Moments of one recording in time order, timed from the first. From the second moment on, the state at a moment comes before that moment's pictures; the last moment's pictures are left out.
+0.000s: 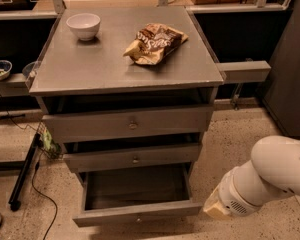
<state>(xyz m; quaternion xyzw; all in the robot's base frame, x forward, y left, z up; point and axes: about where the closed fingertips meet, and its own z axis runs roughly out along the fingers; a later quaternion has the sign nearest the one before) 0.354 -0.165 0.659 -0.50 0.85 0.12 0.12</state>
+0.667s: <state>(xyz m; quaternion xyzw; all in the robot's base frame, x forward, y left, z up) 0.364 -0.168 0.618 -0.49 0.86 0.14 0.09</state>
